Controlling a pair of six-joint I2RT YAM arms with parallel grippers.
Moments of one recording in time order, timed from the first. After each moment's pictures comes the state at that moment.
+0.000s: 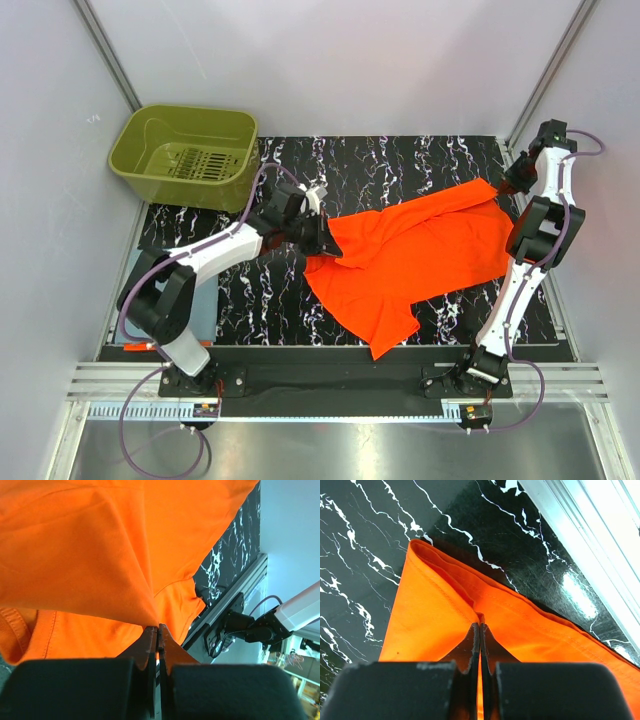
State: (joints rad) left arm -0.60 1.62 1.08 -0.19 0.53 -0.69; right arm -0.40 2.42 2.29 -1.00 -0.11 0.39
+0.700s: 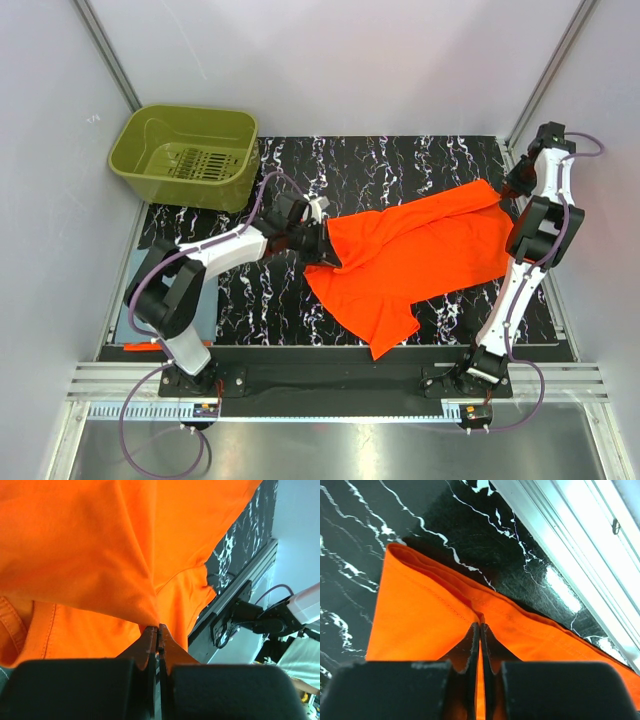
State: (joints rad) left arm -0.60 1.69 1.06 -0.20 0.58 -0.68; right arm -0.40 2.43 2.29 -1.02 -0.04 0.37
